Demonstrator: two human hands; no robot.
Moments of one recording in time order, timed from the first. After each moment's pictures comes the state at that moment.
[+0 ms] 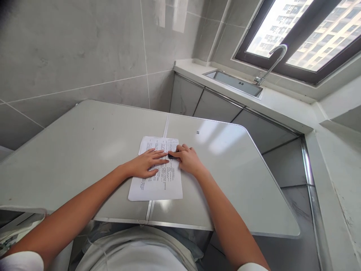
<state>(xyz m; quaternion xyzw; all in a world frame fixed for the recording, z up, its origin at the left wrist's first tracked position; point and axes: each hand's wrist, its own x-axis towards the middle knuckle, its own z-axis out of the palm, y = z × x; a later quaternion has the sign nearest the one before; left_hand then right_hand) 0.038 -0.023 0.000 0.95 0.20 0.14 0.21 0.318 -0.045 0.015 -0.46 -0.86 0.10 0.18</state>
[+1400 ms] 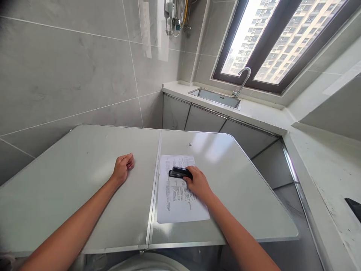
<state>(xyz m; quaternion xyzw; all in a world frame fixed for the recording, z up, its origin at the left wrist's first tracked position) 0.006 0.022 -0.007 0.49 0.42 0.56 0.53 0.358 -0.092 -0.002 -0.63 -0.71 0.16 0.28</state>
